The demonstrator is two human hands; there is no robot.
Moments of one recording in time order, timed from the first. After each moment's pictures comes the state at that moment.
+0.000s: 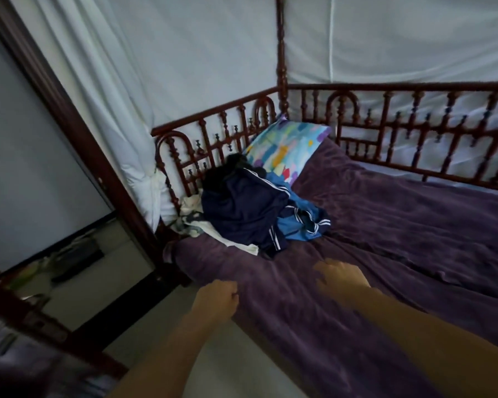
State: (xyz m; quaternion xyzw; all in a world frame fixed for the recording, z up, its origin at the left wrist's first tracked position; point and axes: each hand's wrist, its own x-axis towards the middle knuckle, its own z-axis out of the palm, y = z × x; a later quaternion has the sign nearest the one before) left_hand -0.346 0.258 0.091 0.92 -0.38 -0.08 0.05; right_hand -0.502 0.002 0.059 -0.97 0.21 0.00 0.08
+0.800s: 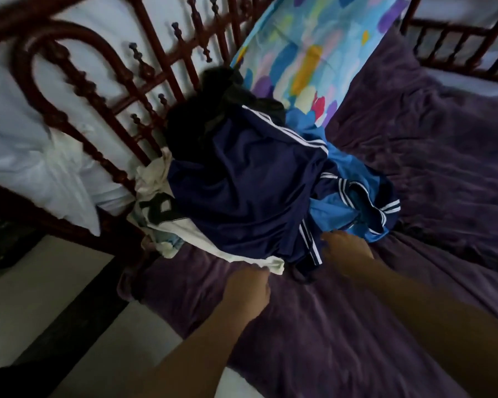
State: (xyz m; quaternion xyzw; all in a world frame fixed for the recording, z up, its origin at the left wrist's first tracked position) left_hand 0.011 0.039 -0.111 0.86 -0.46 -0.21 0.02; right_hand -0.101 -0.177 -0.143 -0.92 0.32 0.15 0.16
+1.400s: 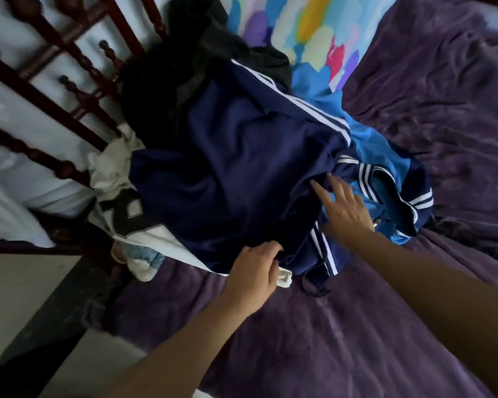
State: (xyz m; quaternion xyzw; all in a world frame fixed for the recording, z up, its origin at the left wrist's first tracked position) left_hand 0.092 -0.023 -0.163 0.81 -0.48 -0.26 0.21; right_hand -0.006 -0.241 -0.220 -0.93 0.32 0.14 0.09
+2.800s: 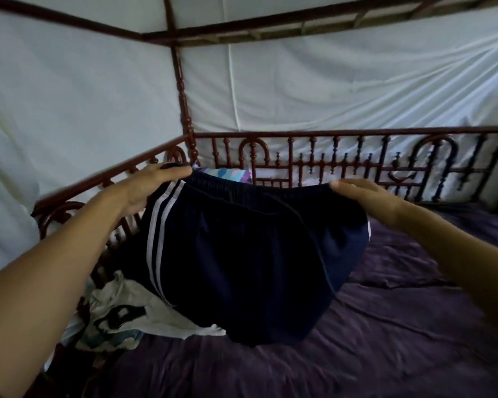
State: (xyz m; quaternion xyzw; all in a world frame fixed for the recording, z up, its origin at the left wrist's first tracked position) left_hand 0.013 0.102 0.349 0.61 -0.52 -0.38 0.46; right_hand -0.385 -0.029 0.316 -0.74 0.36 -0.30 0.48
